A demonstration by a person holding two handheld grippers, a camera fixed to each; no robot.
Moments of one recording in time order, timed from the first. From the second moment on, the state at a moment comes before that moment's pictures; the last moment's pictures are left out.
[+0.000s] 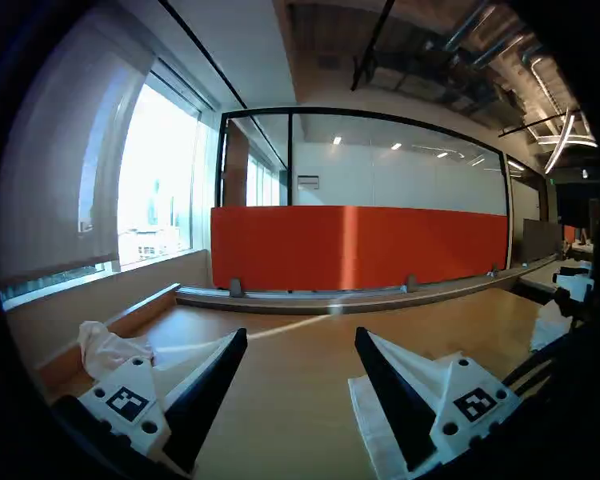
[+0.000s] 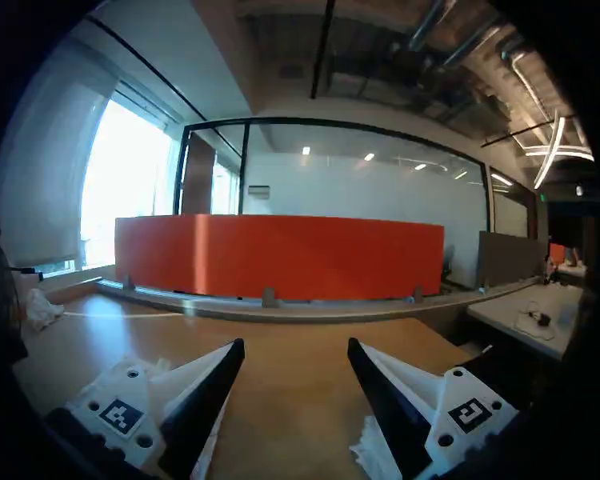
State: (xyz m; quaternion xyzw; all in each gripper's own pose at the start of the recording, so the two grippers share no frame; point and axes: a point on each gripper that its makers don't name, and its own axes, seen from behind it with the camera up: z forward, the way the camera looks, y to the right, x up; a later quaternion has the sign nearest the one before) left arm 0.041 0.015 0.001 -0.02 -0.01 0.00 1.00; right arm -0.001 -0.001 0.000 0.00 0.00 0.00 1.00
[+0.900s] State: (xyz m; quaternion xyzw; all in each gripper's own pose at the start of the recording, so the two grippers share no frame) left arm 0.028 0.084 -0.028 -0.18 -0.17 0.06 0.97; right arm -0.030 -0.069 -0.022 0.16 -0.16 -0.11 0.97
